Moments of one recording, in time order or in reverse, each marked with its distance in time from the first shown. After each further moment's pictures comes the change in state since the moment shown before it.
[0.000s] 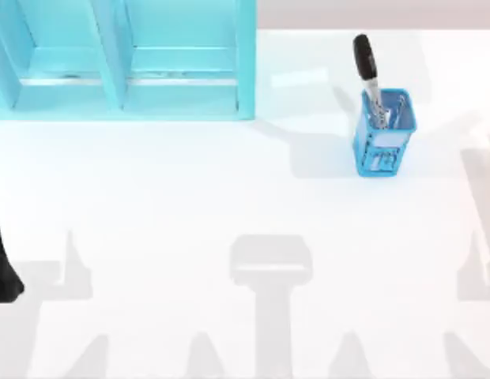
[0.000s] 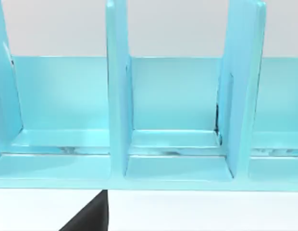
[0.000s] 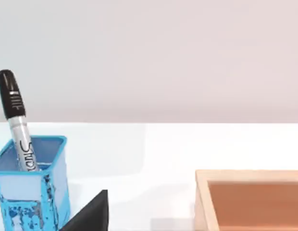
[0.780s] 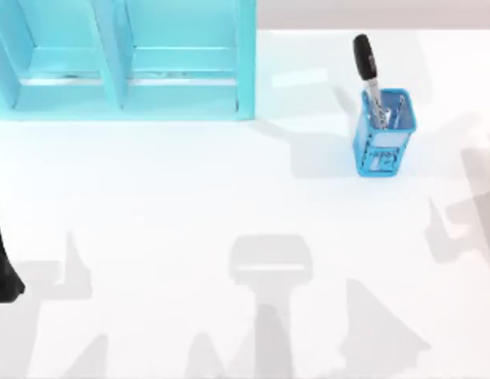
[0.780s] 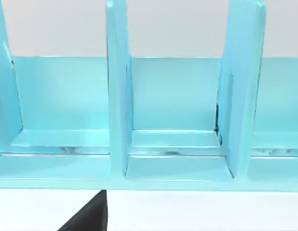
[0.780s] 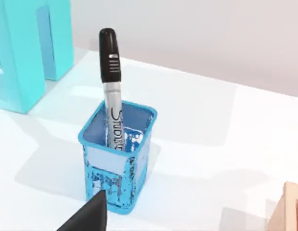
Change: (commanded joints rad) left arm 0.000 0.000 0.000 0.000 0.000 0.000; right arm -0.016 0.655 0.428 -0.053 -0.274 -0.156
